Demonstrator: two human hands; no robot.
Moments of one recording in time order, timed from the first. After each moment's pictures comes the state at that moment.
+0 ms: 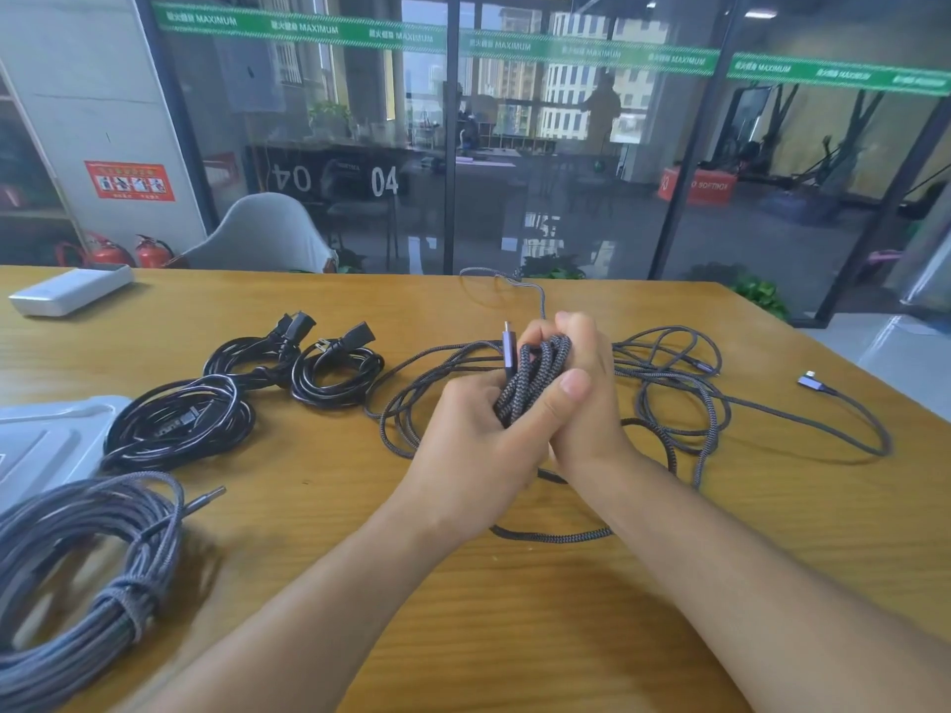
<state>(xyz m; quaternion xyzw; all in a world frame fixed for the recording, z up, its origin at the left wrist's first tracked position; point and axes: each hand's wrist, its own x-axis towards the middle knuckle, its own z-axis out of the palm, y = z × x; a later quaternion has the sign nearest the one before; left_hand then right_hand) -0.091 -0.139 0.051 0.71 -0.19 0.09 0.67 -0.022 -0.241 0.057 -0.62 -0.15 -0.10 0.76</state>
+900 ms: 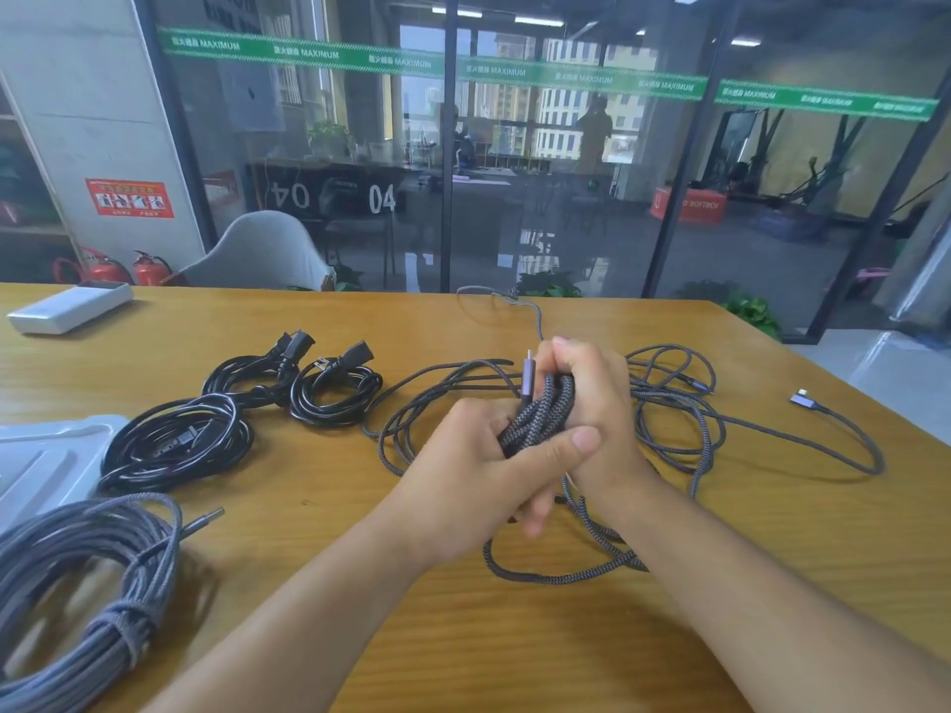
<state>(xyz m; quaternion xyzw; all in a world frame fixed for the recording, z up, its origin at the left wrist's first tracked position) -0.094 -0.127 0.061 0.75 -0.24 0.01 0.62 -0.035 -0.255 0.068 -0.68 -0.21 -0.17 0.69</state>
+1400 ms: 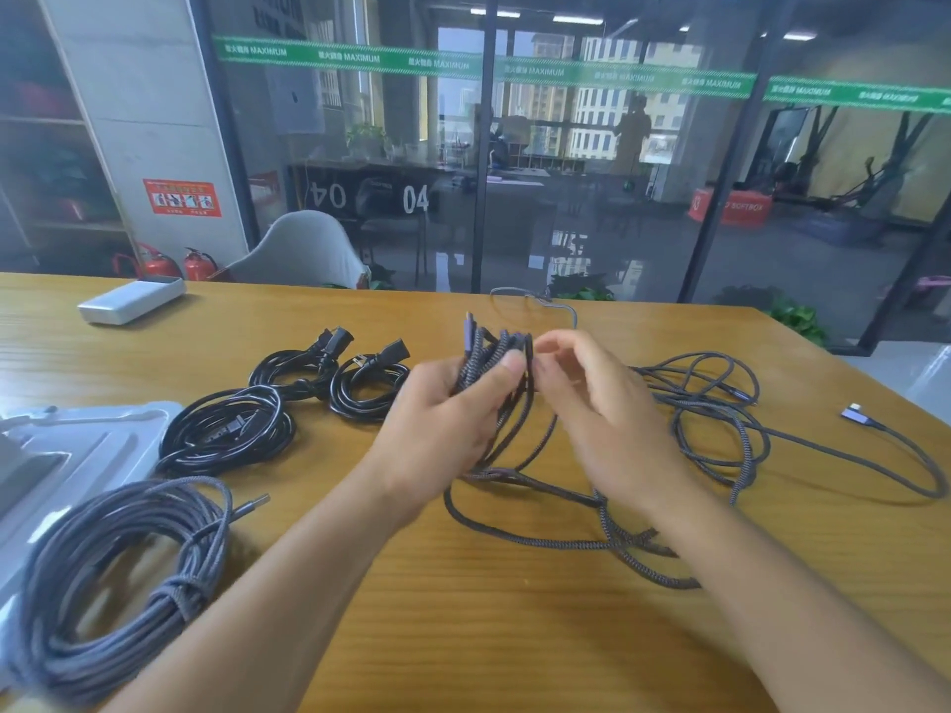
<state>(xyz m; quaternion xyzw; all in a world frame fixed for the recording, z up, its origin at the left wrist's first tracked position) -0.078 -0.089 0.068 0.72 -0.12 0.07 0.67 -0.033 -0.267 0.063 -0.85 -0.26 -0.16 0.43</state>
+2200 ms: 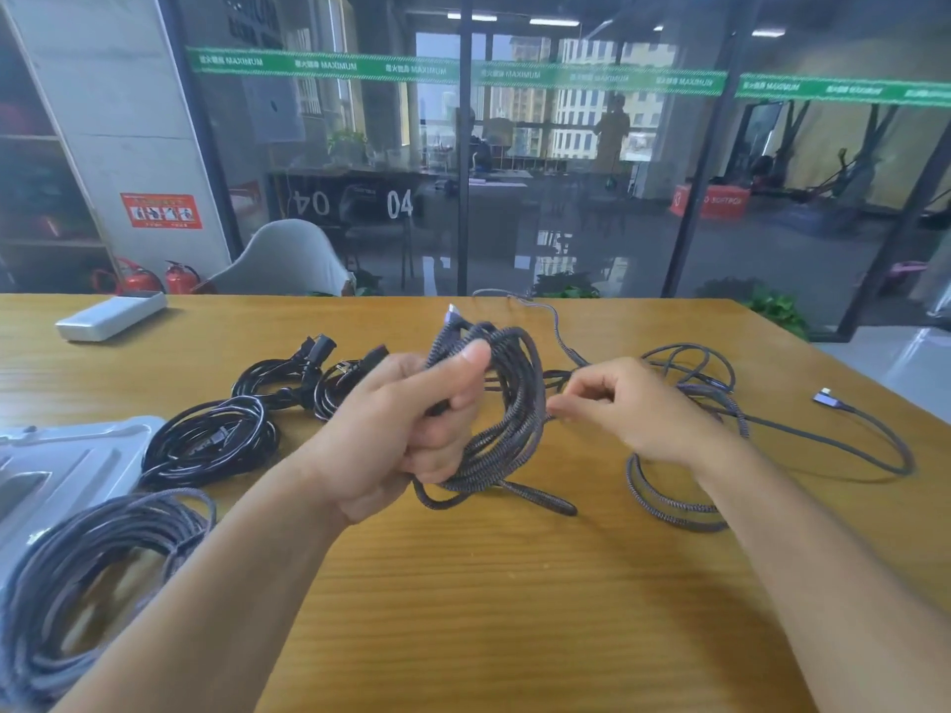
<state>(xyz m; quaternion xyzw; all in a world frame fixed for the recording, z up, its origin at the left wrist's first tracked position) -0.091 -0.071 0.087 0.66 -0.19 -0.06 0.72 0.003 -0.322 0.070 -0.89 -0.27 -0.01 0.37</state>
